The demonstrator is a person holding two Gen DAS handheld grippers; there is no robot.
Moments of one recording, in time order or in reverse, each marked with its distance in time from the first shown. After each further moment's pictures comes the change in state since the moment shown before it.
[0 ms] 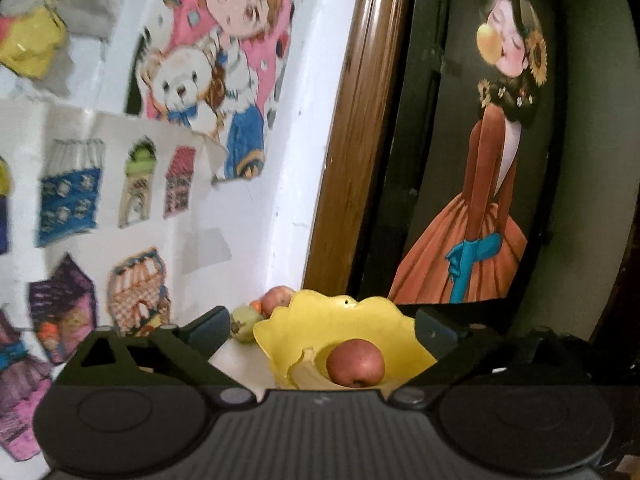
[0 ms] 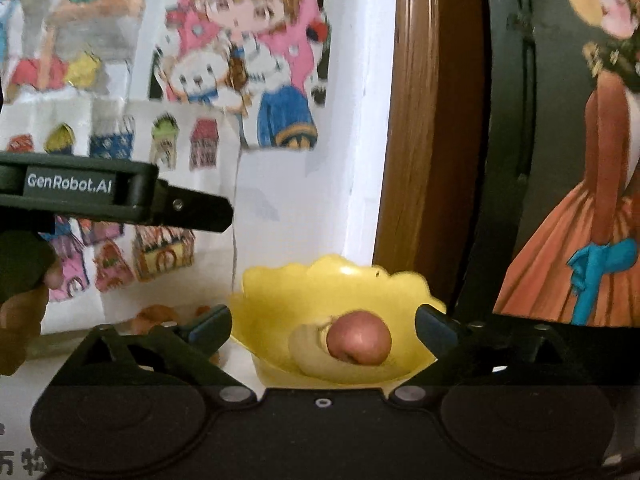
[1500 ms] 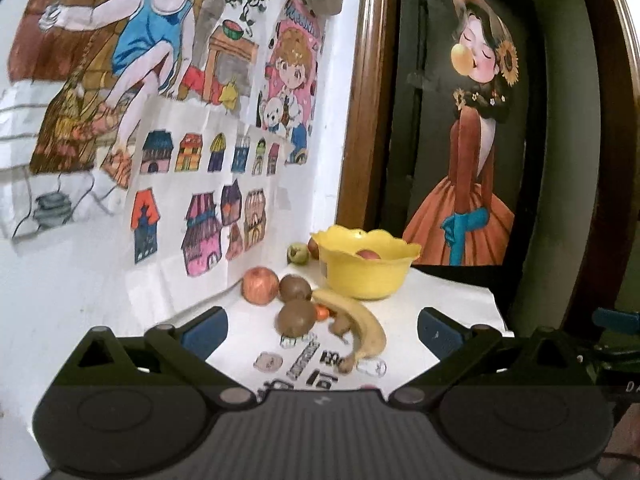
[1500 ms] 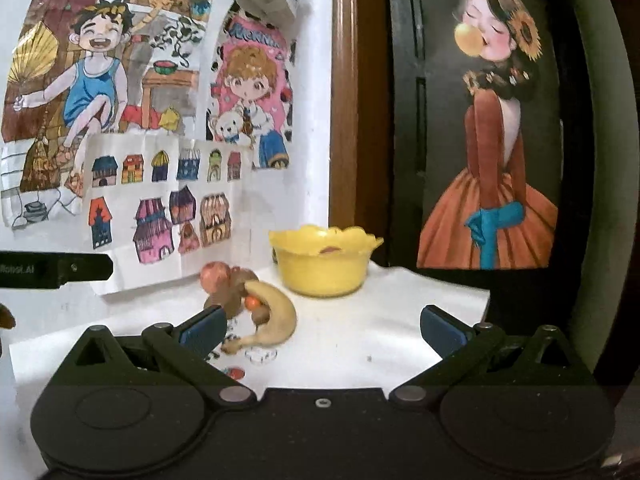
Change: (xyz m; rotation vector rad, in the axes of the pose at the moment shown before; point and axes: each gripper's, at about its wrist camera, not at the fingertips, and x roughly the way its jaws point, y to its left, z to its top) left arm -0.282 -0.006 -0.126 0.041 -0.026 0.094; right arm -0.284 0.107 -0.101 0.144 -0.024 -0.209
